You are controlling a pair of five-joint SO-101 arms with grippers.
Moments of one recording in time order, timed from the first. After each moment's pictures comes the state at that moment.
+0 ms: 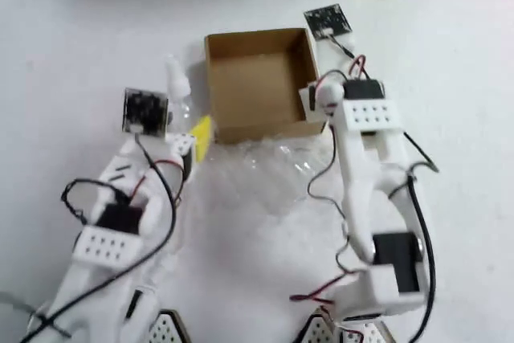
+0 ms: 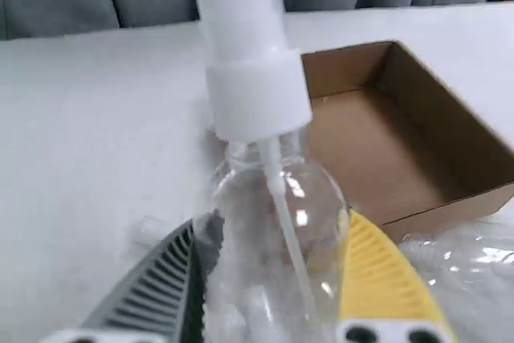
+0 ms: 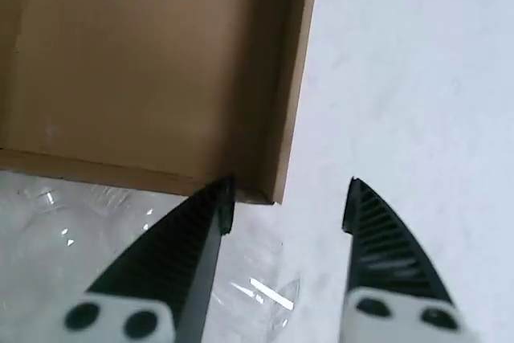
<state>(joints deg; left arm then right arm) 5.9 -51.7 71.4 18.3 5.1 -6.0 1.9 8.4 56.7 13.8</state>
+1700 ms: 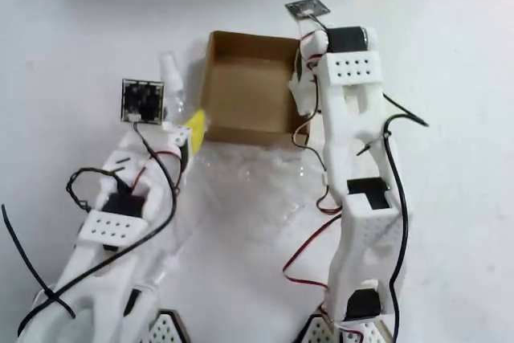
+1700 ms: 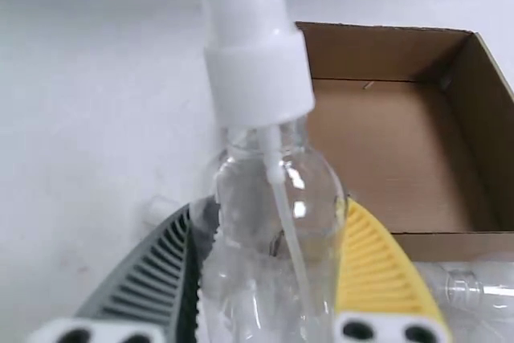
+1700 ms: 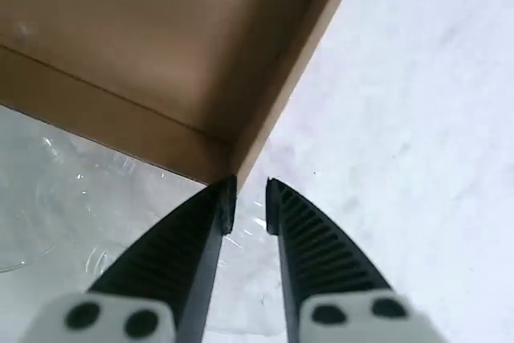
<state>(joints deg) 3.4 -41.3 71.1 8.1 5.1 -8.2 29.1 -37.6 97.0 14.1</state>
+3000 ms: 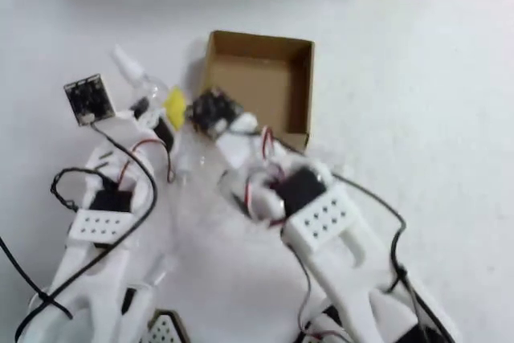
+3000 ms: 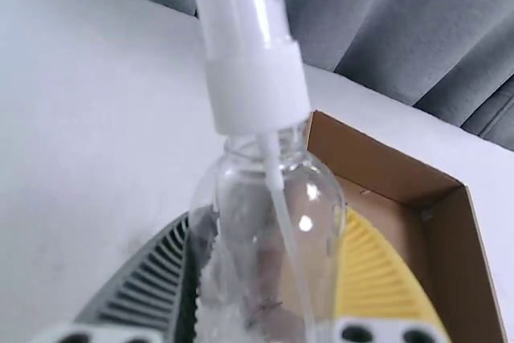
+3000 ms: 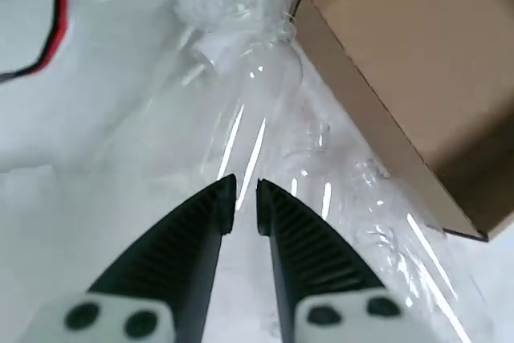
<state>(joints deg) -1.9 -41.2 69.4 4.3 25.4 -38.3 -33.9 38.3 58.4 14.1</state>
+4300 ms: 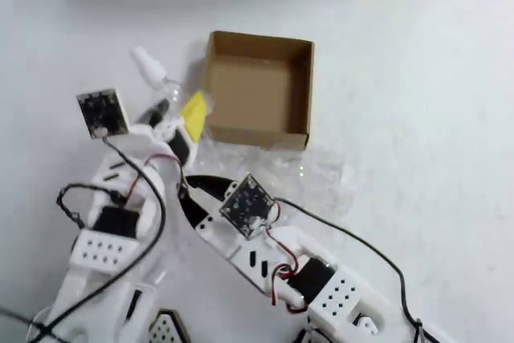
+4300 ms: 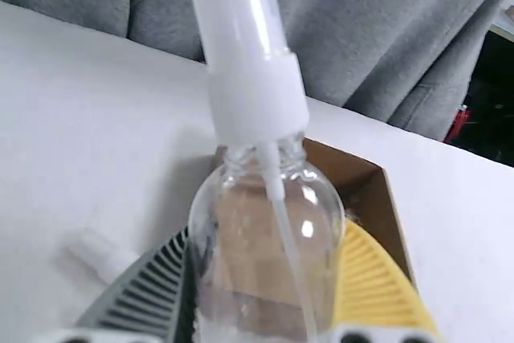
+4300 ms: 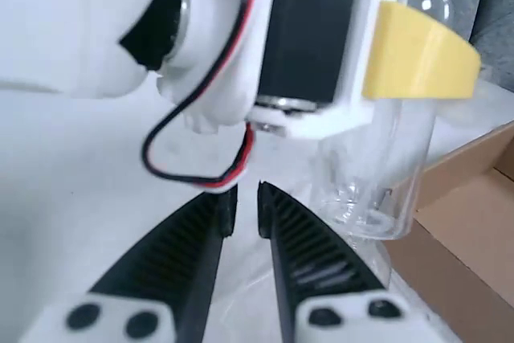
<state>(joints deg) 5.7 -56.0 72.6 12.4 25.4 -51.3 -62.7 86.2 -3.3 4.6</state>
